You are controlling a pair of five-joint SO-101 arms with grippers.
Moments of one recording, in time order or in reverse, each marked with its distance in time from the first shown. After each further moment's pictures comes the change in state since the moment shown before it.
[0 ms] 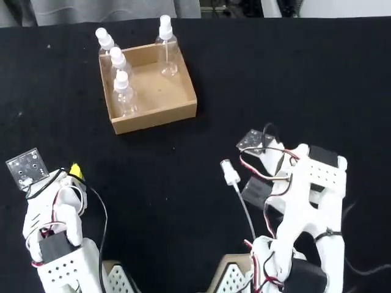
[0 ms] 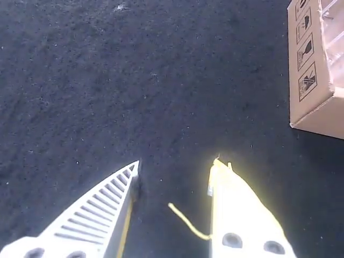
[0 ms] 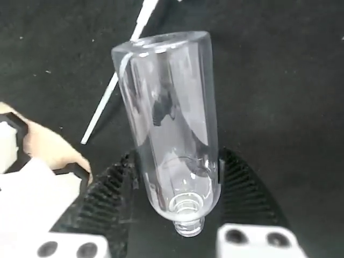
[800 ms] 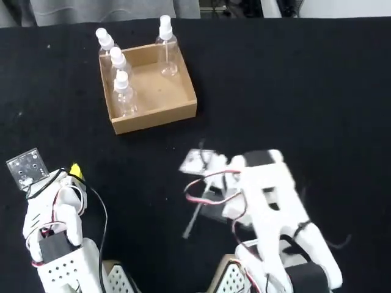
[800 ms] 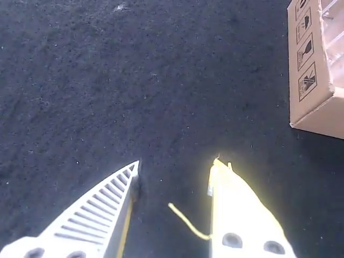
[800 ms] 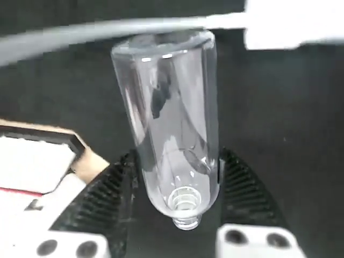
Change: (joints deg) left arm 0.0 0.0 0.0 0.0 0.0; right arm -33.8 -1.2 4.7 1.0 -17.2
